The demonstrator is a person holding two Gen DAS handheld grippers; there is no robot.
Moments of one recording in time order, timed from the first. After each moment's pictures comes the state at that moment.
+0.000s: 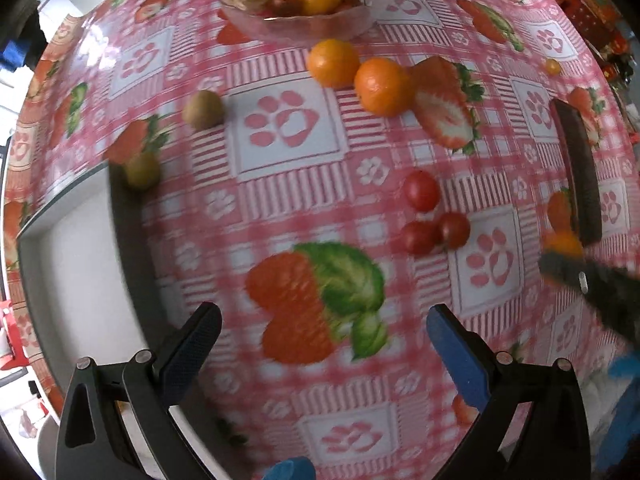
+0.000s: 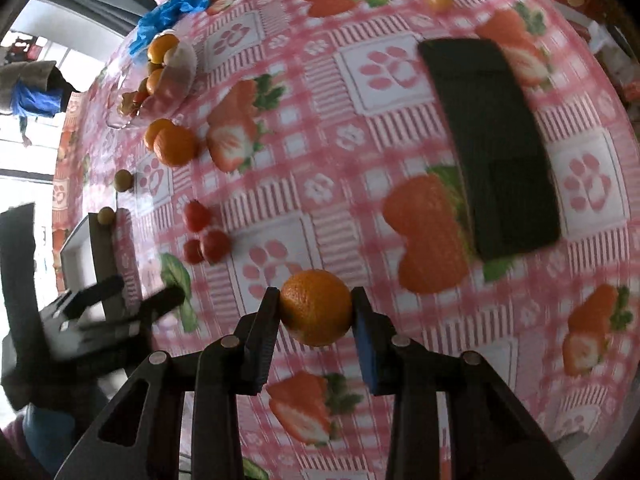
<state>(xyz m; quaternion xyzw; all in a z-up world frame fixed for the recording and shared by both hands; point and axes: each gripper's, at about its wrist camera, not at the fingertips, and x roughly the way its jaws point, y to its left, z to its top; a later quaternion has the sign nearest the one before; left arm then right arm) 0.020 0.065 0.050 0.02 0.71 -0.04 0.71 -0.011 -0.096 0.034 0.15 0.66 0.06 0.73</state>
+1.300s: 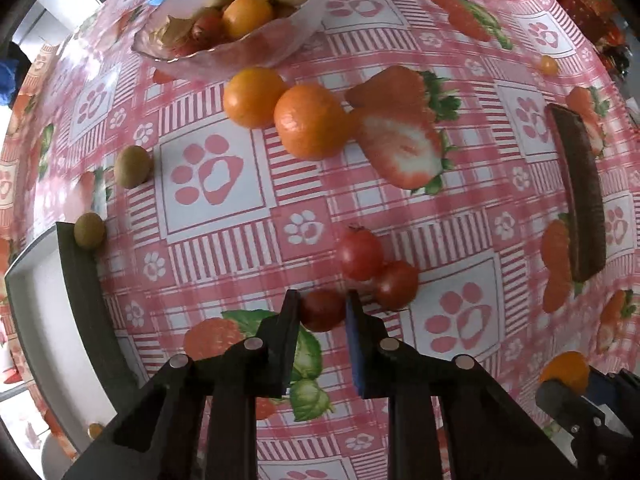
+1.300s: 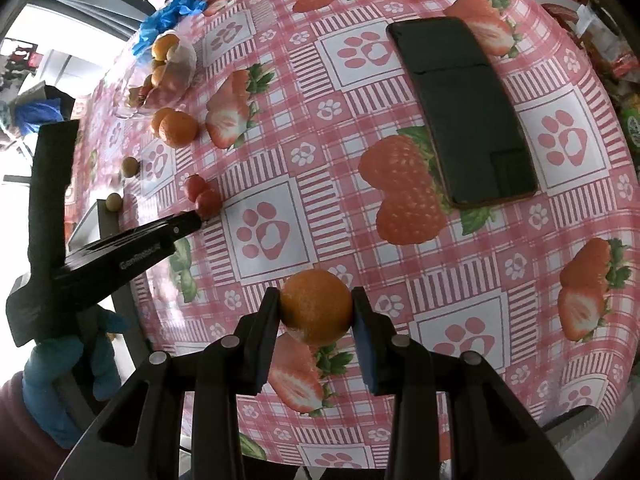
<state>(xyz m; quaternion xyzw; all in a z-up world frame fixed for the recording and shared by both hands) 0.053 0.051 0.012 0.03 0.69 -0.05 0.72 -0.041 -0.108 0.046 0.16 0.66 0.07 0.73</state>
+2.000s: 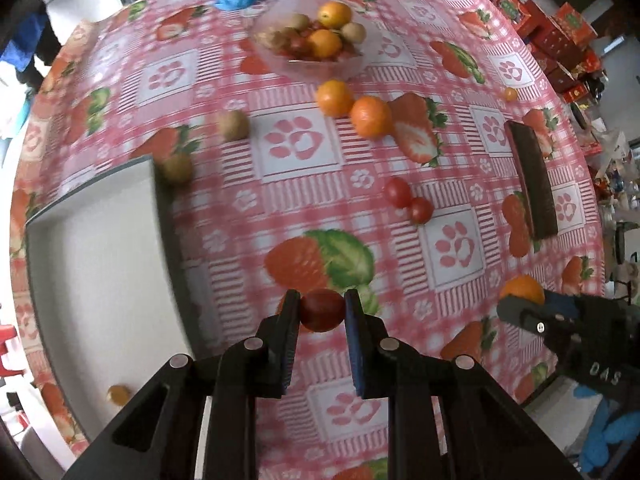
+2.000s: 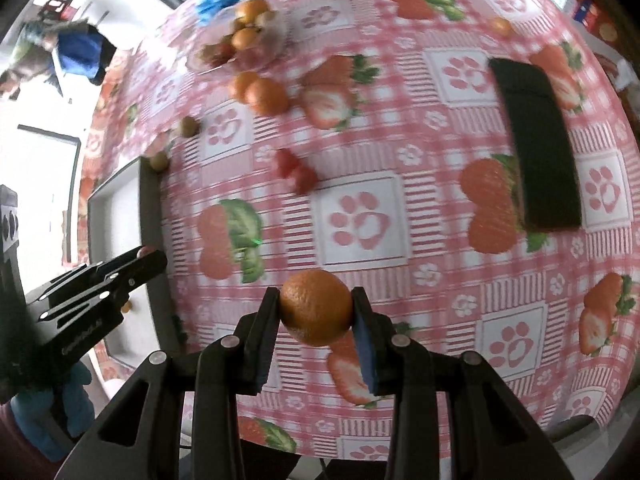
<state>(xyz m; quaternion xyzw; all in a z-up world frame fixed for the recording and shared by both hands) -0.036 0.172 0.091 -0.02 0.66 -0.08 0.75 -0.045 -0.028 0.072 0.10 0.66 0.13 0.73</state>
